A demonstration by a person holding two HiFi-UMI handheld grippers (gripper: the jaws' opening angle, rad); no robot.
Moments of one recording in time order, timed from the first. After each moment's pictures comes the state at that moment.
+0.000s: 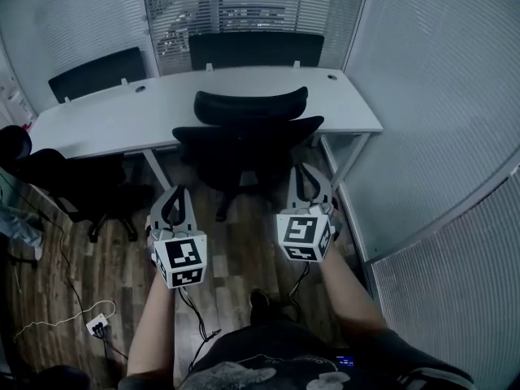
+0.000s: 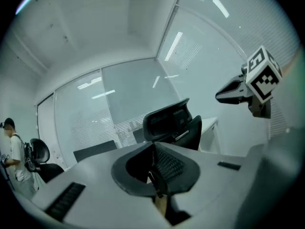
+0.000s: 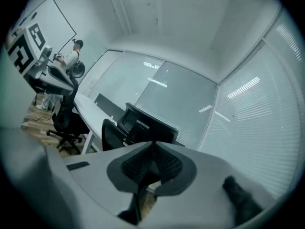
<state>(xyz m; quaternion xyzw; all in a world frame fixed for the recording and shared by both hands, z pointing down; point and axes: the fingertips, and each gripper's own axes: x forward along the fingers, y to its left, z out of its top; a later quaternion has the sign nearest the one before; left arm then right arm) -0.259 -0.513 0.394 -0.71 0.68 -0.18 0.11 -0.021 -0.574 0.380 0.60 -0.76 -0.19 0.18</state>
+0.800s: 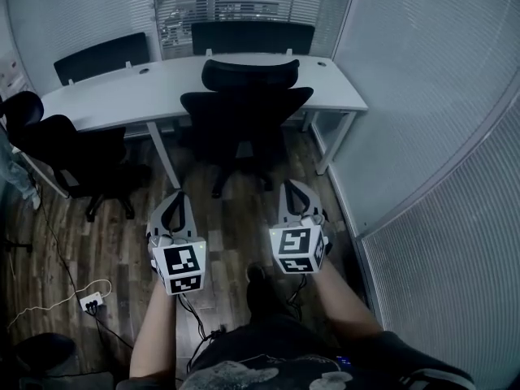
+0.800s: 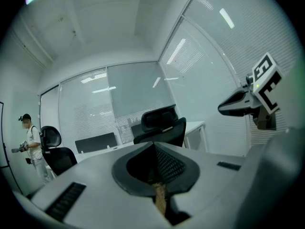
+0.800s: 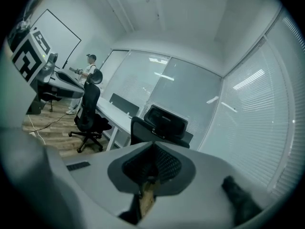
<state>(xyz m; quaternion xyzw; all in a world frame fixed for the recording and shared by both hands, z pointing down) -0.259 -0.332 0.410 -0.72 0.67 -0.16 0.07 -0.044 -0.377 0.417 0.56 -0.78 -0.14 0.22</state>
